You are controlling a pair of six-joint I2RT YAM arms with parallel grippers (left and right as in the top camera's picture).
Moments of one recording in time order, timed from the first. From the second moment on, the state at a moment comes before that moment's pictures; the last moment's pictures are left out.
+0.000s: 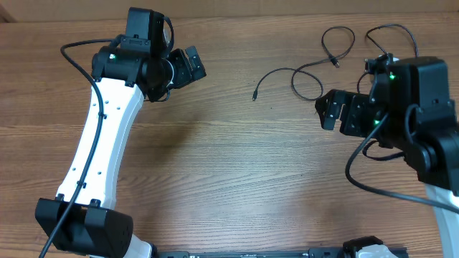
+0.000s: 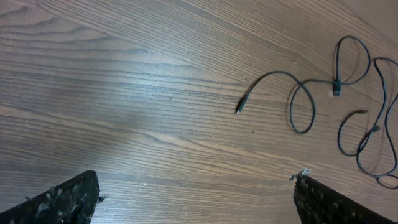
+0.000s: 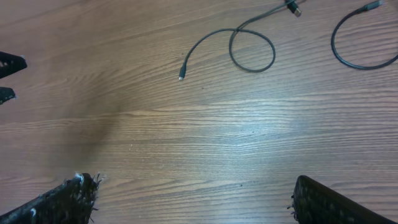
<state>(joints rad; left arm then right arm) -0.18 1.71 1.74 -1.07 0.20 -0.60 0.21 1.22 1.66 -1.34 -0.11 0.36</state>
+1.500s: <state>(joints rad) -0.18 1.71 1.74 -1.07 0.20 -0.60 0.21 0.92 1.31 -1.17 0.06 0.42</state>
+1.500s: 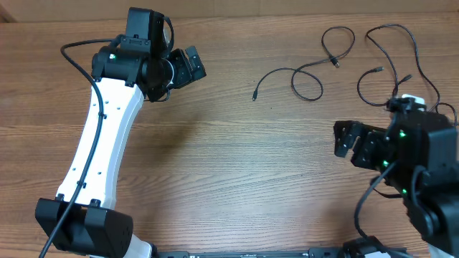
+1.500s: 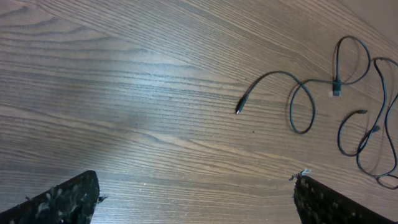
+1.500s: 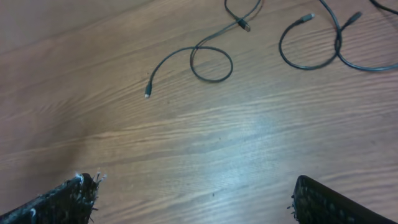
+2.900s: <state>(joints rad) -0.18 1.71 1.74 -1.07 0.20 -0.60 -0.02 0.92 0.95 -0.90 -0.08 0.44</state>
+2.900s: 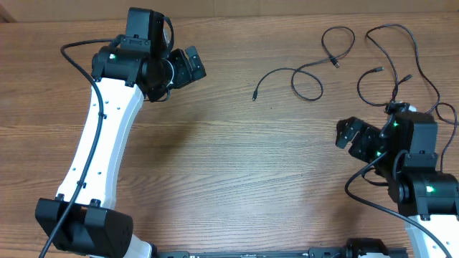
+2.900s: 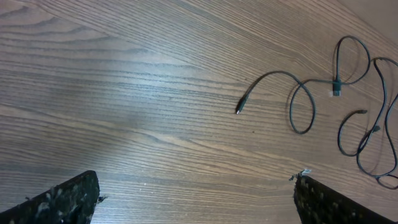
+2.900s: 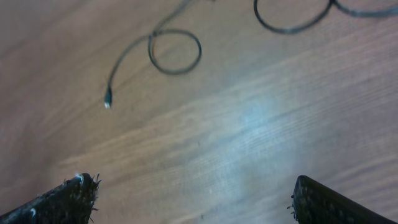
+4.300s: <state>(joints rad) -0.18 1.71 1.74 -1.07 0.20 -0.60 -0.02 1.07 0.95 -0.93 -0.09 0.44</state>
